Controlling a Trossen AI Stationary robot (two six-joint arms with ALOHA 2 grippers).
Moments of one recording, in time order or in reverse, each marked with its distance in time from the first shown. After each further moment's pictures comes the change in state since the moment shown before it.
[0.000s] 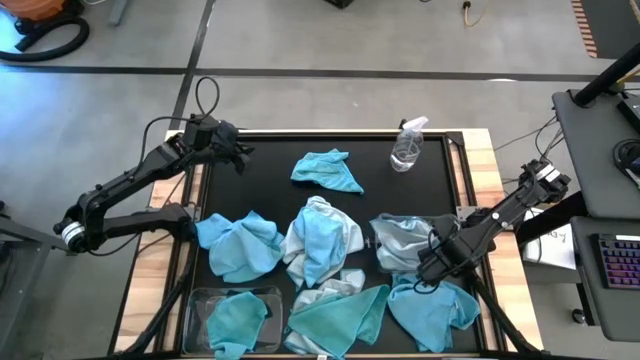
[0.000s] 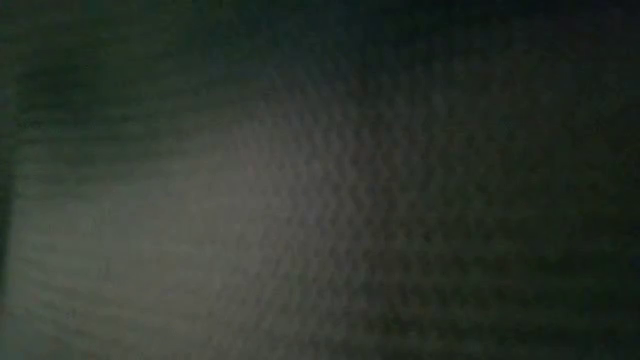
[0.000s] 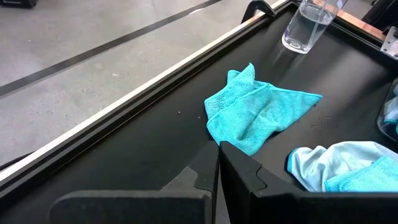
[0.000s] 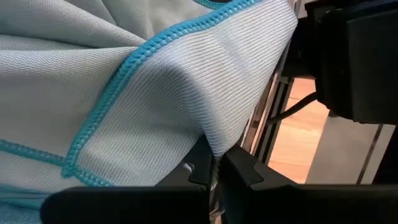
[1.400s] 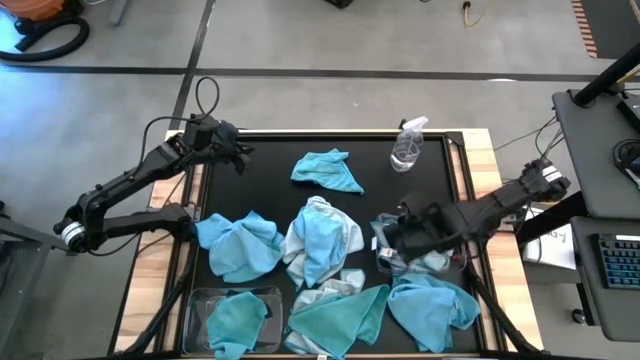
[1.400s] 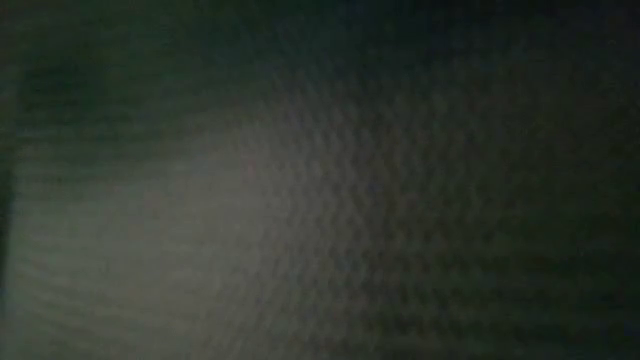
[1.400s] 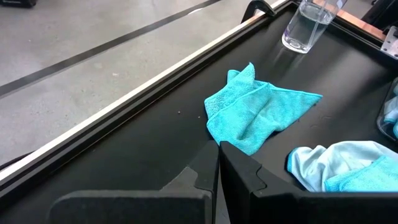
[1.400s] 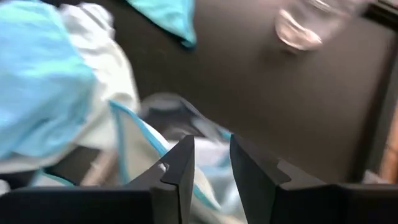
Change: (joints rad) left arm 0.000 0.000 0.000 -0.001 0.001 0.000; right arm -0.234 0.000 0.215 0.210 0.631 -0.464
